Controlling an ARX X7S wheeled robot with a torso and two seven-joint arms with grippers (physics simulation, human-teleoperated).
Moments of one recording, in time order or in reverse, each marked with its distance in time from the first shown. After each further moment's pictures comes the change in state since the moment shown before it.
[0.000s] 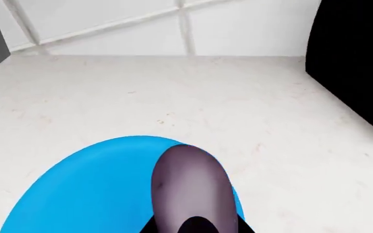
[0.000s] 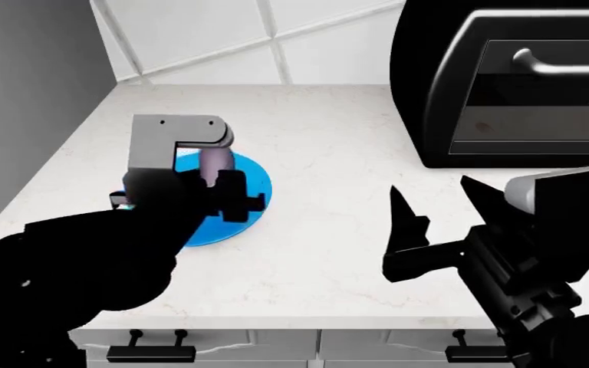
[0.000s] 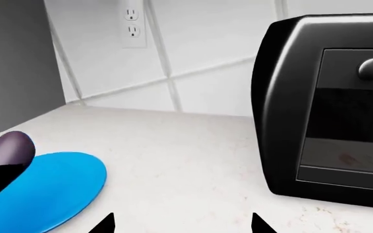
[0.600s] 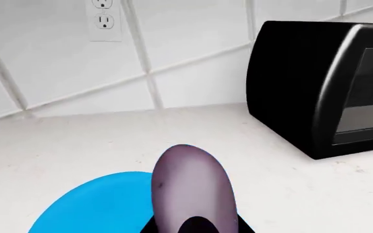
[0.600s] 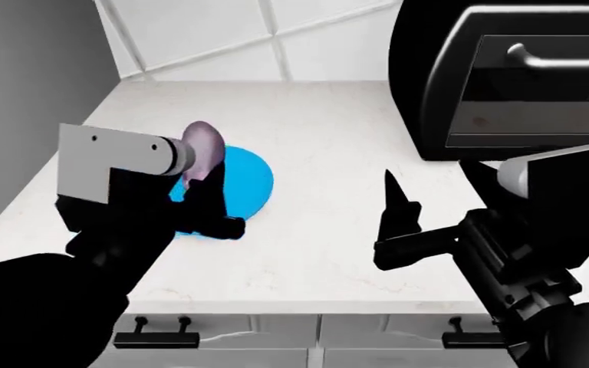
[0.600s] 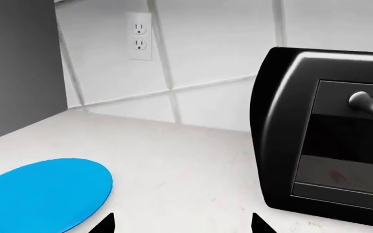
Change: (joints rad) left arm 0.113 -0.146 -0.131 0.340 -0.160 0.045 0.084; right arm 0.133 0.008 -0.077 -0.002 0.097 0.028 0.148
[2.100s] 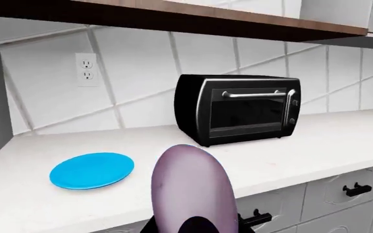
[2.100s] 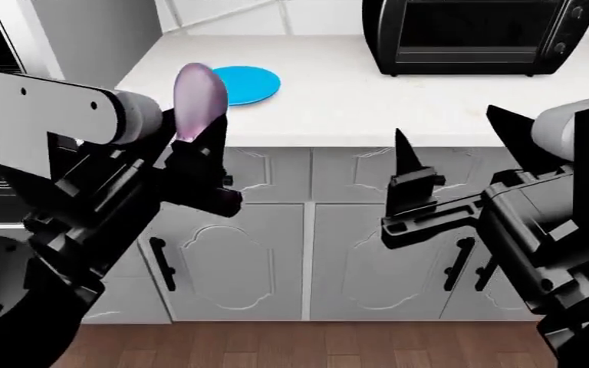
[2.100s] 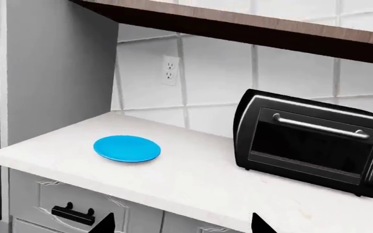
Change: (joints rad) left arm -0.137 -0.047 -0.016 0.049 -0.174 0.074 -0.042; right arm 0.313 0.116 -0.149 0.007 0.312 -0.028 0.296
